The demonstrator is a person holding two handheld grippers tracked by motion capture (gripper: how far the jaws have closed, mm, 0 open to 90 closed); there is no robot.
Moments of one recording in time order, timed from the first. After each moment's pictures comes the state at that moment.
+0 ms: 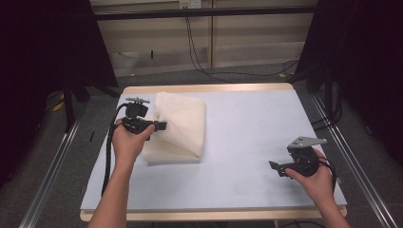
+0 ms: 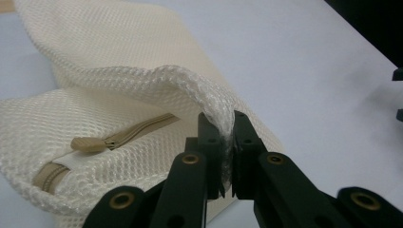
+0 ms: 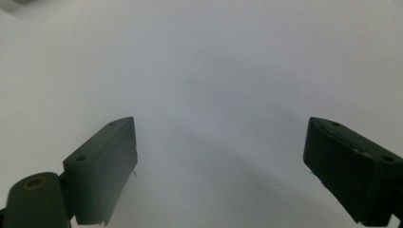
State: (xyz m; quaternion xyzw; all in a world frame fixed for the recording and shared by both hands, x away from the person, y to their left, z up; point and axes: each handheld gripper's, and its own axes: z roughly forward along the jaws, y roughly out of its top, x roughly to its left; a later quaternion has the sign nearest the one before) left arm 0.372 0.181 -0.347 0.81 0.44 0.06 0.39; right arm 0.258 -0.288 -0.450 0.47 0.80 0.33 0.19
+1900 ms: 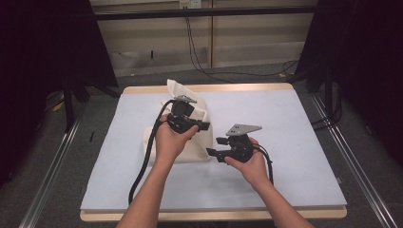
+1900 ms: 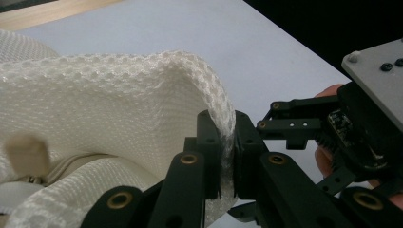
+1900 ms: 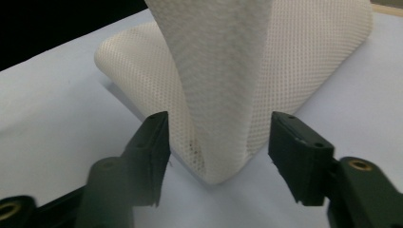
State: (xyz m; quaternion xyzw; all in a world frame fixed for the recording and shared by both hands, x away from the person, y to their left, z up) left arm 0.364 0.074 -0.348 0.83 0.35 0.02 0.43; right arm 0.312 -0.126 -0.439 0.36 0.79 0.48 0.12
